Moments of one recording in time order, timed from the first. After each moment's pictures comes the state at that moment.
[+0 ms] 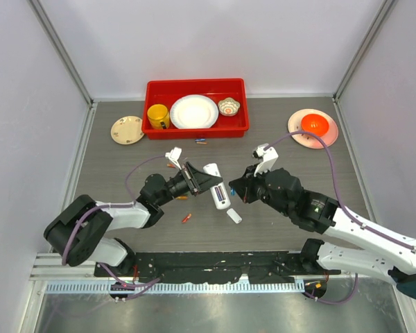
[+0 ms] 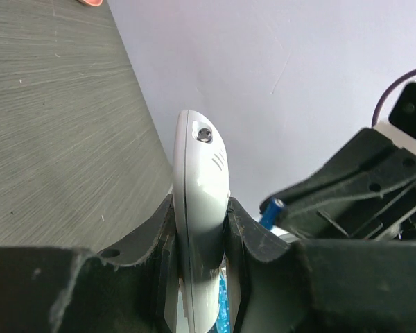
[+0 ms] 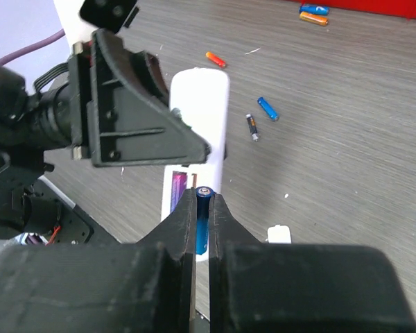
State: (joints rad) left arm -0.69 1.38 0.36 1.12 0.38 -1.27; right arm 0.98 0.86 0.82 -0.31 0.27 0.52
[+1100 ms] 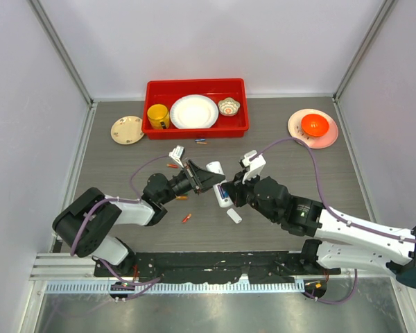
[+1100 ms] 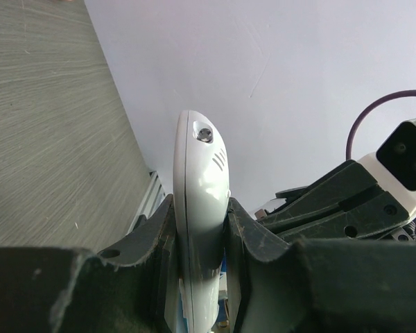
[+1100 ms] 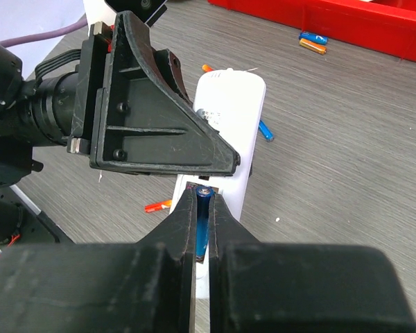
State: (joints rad) left arm -0.70 1.50 0.39 1.27 0.39 -1.38; right arm 1.12 0.92 0.74 -0.13 0.41 0.40
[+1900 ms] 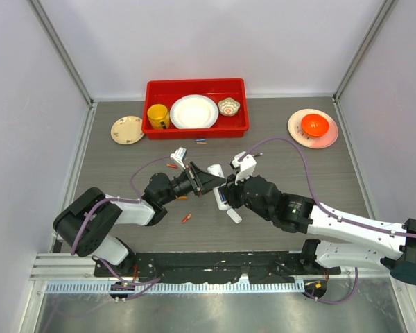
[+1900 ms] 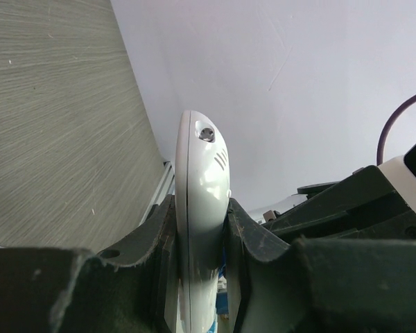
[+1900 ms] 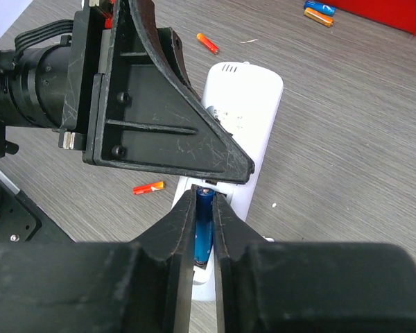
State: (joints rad) left arm -0.70 1.50 0.39 1.21 0.40 -1.36; right arm 1.12 1.01 0.78 -0.18 0.38 0.38
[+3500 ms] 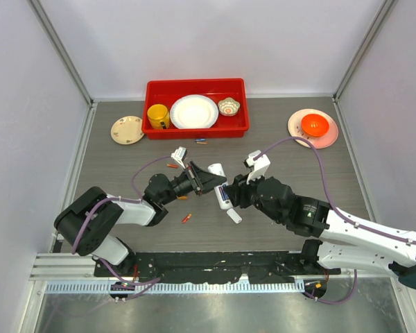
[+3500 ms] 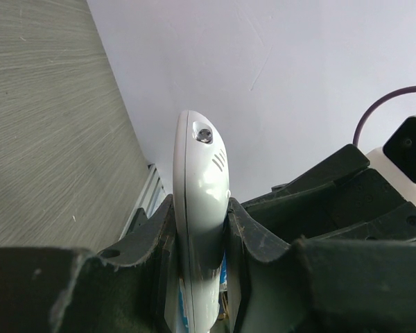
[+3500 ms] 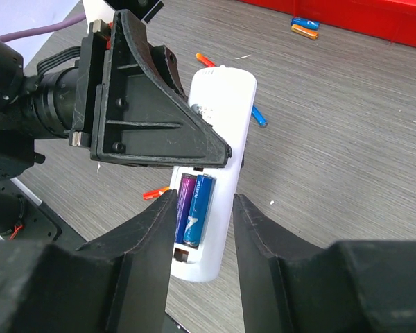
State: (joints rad) left arm -0.71 1.51 0.39 1.27 0.40 -1.39; right arm 1.13 0.89 0.78 -0.25 0.42 0.43
